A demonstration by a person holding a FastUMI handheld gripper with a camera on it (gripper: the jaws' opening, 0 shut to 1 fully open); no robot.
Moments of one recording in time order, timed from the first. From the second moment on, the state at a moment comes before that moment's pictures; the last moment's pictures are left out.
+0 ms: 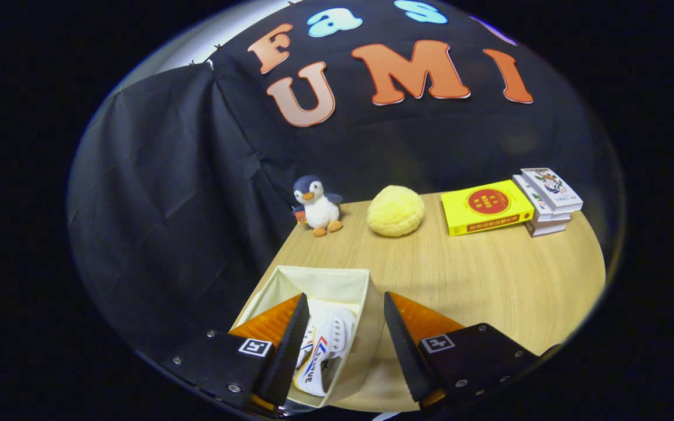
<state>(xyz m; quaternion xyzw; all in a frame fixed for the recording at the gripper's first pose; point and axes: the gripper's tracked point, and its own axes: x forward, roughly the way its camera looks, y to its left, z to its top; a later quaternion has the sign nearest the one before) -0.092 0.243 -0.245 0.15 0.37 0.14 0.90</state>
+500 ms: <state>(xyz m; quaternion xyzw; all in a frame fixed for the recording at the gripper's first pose) -0.047 0.097 -0.180 0.10 0.23 0.08 0.96</state>
